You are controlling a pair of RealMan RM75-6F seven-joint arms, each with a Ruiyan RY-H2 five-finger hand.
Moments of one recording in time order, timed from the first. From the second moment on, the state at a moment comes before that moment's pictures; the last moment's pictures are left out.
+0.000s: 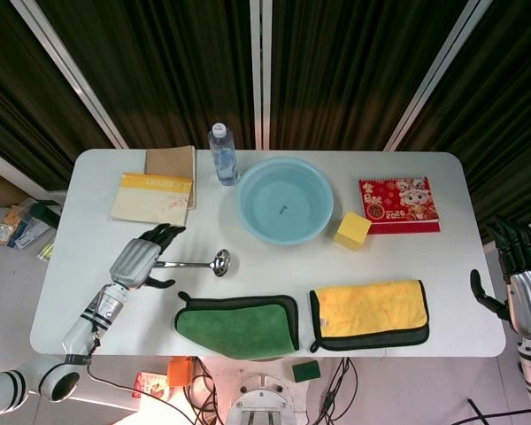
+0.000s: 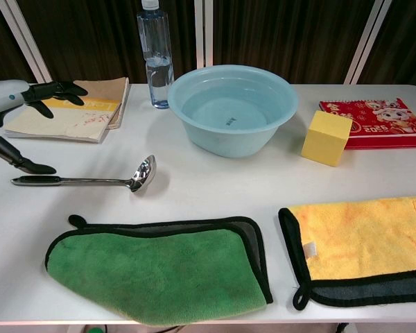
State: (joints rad) left arm -0.52 -1.44 -0.04 -1.46 1.44 1.11 -0.05; right arm 0.10 -1.14 0.11 -1.50 -1.67 1.70 0.21
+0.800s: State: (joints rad) left arm -0.51 -1.53 -0.04 -1.28 1.34 1.01 -0.05; right arm 0.08 -1.14 0.10 -1.51 -1.70 1.76 0.20
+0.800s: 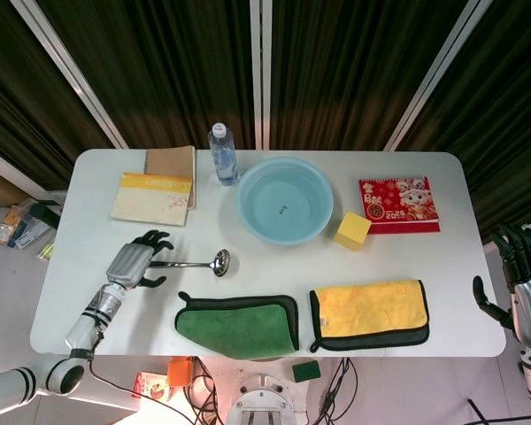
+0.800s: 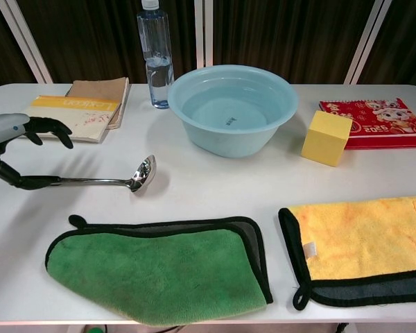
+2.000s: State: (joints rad) left arm -0.54 -1.71 -0.07 -1.05 1.29 0.91 -0.03; right arm 0.08 -1.13 0.10 -1.53 -1.70 1.76 0.18
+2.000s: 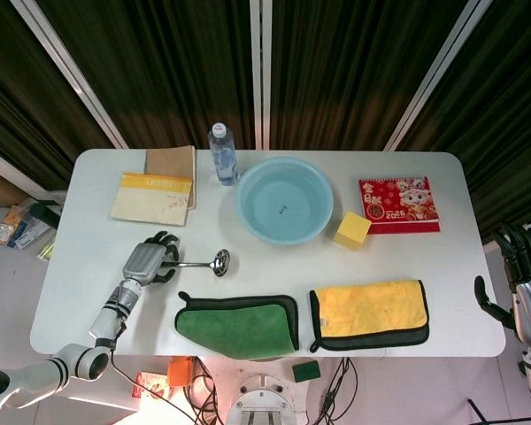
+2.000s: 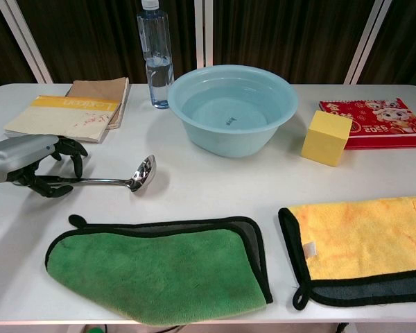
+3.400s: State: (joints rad) left arm -0.54 -1.64 -0.08 -1.11 1.43 1.02 -0.25; right arm 0.08 -1.13 0.10 -1.51 -1.70 1.74 0.19
